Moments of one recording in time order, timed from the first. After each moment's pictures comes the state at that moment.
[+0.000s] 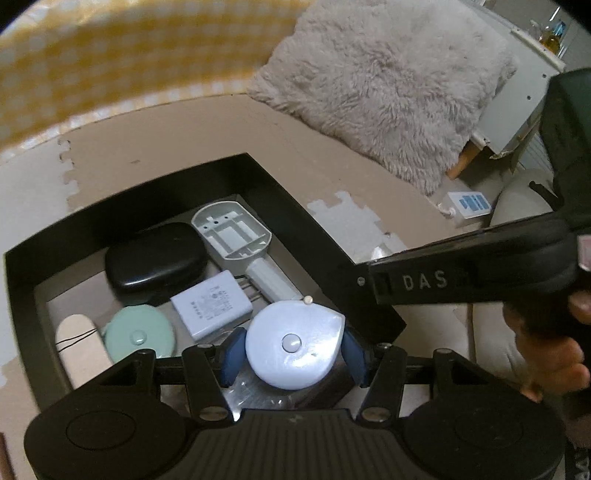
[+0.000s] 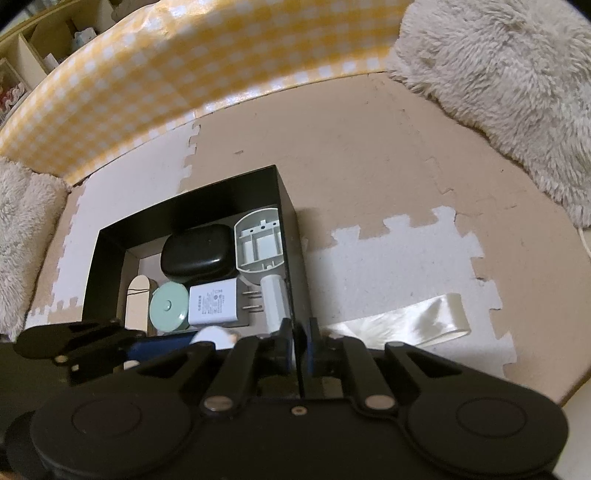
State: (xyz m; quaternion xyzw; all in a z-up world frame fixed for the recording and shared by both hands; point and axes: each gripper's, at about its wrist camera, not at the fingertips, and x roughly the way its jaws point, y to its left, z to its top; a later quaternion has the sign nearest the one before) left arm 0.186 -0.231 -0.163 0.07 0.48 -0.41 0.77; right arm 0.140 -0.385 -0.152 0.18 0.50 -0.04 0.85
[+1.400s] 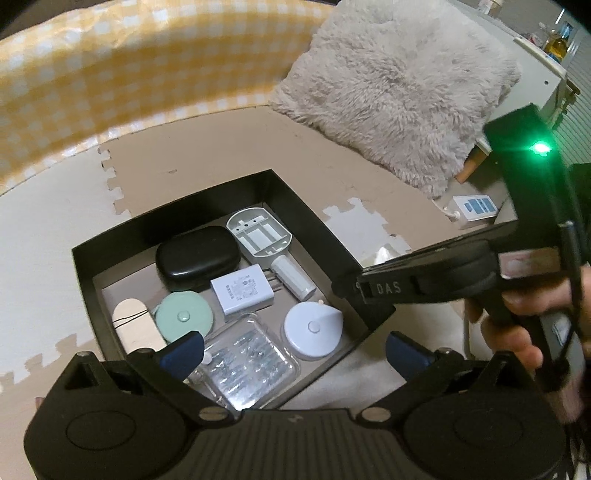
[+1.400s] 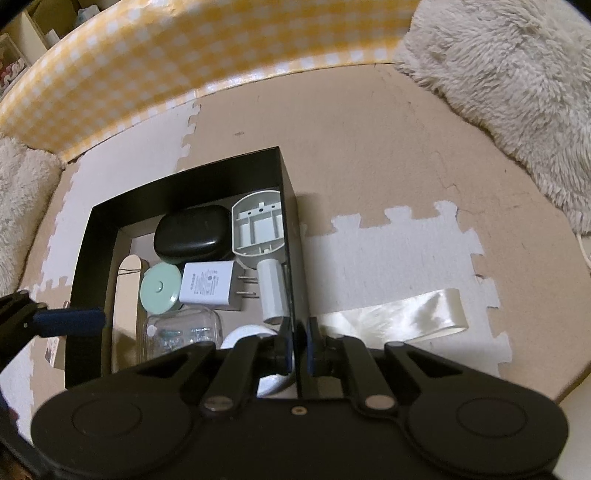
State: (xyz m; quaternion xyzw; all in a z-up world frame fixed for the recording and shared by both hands) left arm 0.169 -0.202 -0.120 0.09 0.48 -0.38 0.78; right arm 0.142 -0.378 -0.156 0.14 0.53 -0.04 0.84
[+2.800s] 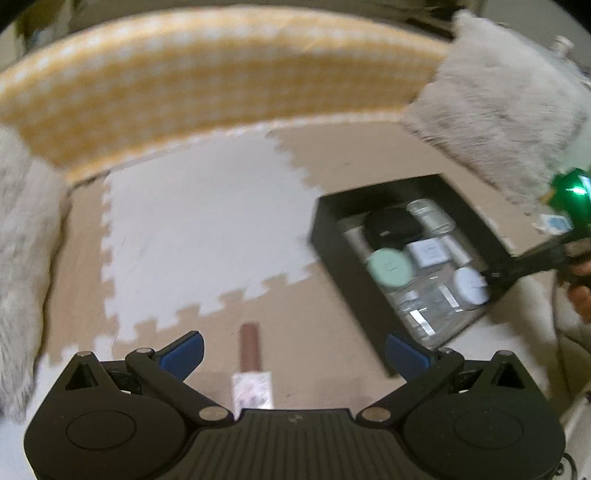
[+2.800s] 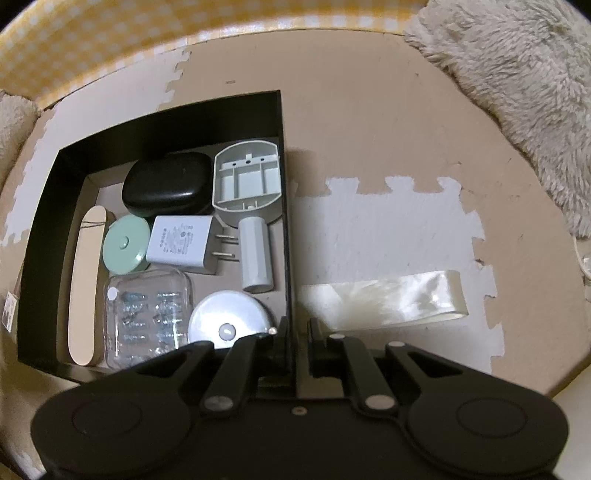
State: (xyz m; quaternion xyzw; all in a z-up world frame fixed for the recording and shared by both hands) left arm 0.193 -0.035 -0.112 0.09 0.48 -0.25 0.84; right arm 0.153 -0.362 -0.182 0.08 0.59 -0.05 0.80
